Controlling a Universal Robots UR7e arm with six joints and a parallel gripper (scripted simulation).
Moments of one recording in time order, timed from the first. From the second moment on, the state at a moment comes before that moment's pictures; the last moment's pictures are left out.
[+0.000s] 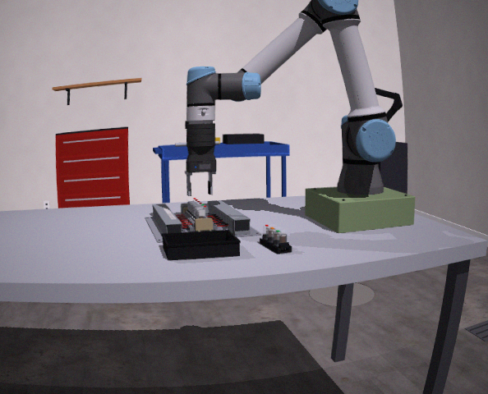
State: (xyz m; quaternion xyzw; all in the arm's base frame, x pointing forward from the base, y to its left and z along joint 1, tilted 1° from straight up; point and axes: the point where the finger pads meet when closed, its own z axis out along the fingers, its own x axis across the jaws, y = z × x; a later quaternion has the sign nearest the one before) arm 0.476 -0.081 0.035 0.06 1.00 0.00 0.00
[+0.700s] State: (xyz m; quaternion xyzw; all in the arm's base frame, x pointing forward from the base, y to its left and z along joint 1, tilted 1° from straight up) arm 0.476 -0.084 0.041 0.06 1.00 0.00 0.00
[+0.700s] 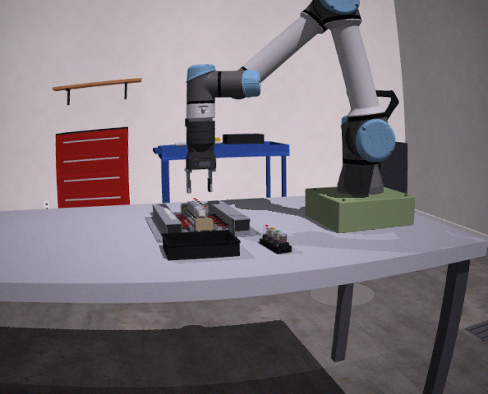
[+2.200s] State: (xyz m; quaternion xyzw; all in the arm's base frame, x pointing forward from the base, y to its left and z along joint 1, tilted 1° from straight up) arm 0.473 -0.087 0.008 0.06 1.00 0.00 0.00
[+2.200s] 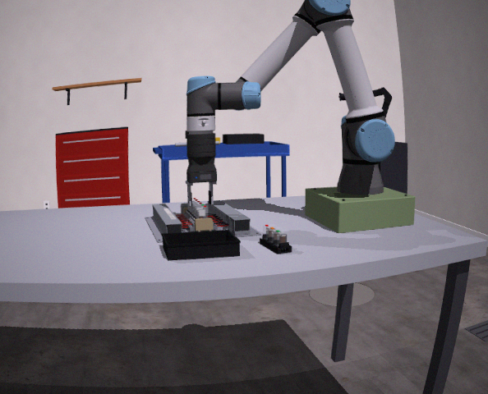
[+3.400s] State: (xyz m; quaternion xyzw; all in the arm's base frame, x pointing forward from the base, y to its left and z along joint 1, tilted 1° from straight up) arm 0.476 -0.088 0.009 0.06 1.00 0.00 0.00
